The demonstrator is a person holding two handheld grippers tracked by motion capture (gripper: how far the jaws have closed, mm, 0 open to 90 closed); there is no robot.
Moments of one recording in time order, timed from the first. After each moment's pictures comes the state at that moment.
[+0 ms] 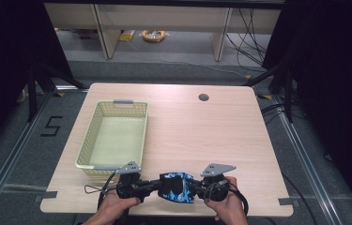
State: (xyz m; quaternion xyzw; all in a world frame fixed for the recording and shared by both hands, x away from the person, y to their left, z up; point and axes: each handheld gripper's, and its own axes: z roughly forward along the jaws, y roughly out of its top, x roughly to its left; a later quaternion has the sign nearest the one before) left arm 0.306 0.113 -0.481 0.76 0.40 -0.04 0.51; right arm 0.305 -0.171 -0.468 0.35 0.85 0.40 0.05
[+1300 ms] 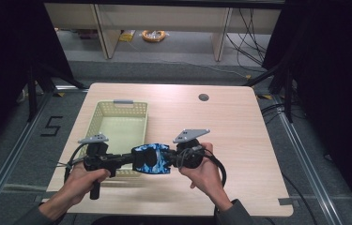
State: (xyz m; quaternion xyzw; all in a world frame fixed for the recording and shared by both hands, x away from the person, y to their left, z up) left arm 0.345 0.190 -0.407 0.73 0.44 -0.01 0.52; right arm 0.357 -0.098 -0.388 0.31 0.85 0.42 0.07
